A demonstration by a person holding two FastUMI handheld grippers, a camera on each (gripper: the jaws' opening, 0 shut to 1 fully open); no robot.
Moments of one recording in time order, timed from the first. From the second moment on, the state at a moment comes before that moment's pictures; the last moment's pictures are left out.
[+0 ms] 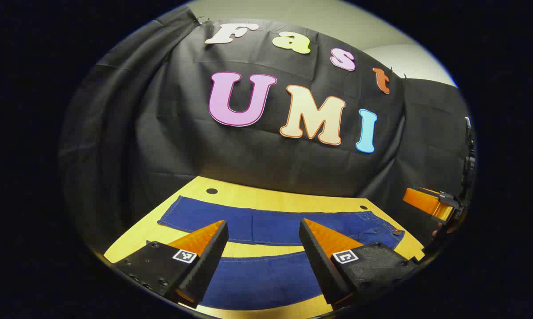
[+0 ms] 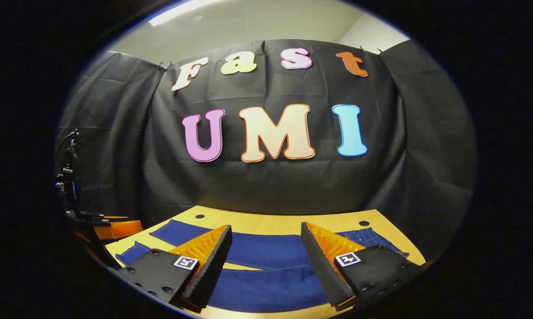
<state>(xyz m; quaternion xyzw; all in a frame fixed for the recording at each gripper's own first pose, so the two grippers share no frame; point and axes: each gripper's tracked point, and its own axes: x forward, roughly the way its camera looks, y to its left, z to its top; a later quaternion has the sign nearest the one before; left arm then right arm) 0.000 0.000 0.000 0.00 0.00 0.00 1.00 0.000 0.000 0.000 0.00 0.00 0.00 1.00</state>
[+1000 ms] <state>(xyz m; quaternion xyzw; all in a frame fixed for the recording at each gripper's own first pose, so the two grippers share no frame) -0.026 0.063 -0.065 0.08 0.11 -0.03 0.99 -0.004 0.026 -0.047 -0.01 0.07 0.03 1.00</state>
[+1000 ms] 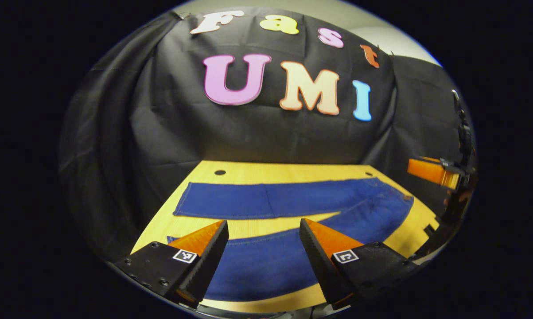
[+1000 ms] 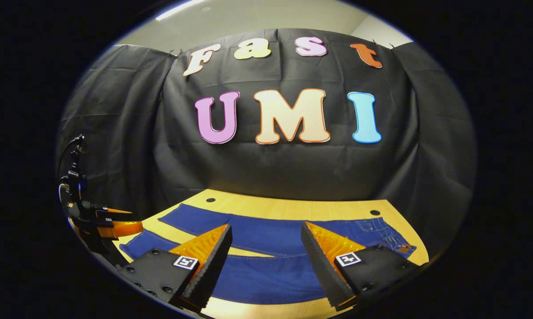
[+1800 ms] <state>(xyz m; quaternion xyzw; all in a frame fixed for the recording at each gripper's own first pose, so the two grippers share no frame) -0.085 0.123 -0.209 0.23 0.38 -0.21 0.87 -0.029 -0.014 -0.082 -0.02 0.13 -0.01 0.99</state>
